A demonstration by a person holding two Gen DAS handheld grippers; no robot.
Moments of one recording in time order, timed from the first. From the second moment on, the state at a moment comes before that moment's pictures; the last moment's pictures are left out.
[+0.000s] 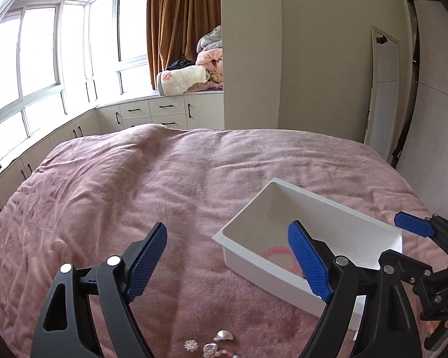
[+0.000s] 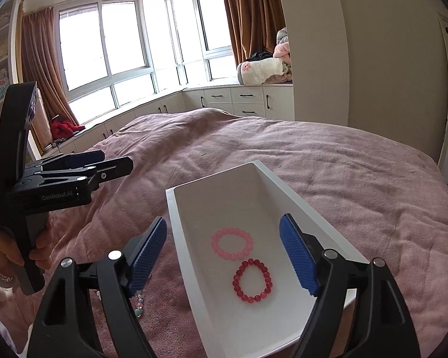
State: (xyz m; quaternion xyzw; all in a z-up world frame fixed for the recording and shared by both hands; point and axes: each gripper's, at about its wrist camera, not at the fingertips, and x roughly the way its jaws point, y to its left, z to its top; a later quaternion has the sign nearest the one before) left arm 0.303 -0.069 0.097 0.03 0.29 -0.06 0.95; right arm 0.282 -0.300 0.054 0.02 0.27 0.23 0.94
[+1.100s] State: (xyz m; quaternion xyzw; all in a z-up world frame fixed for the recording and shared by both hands) left arm 0.206 0.057 -0.072 -0.11 0.36 0.07 0.92; right arm 0.242 -0.145 -0.089 -0.13 0.39 0.32 0.85
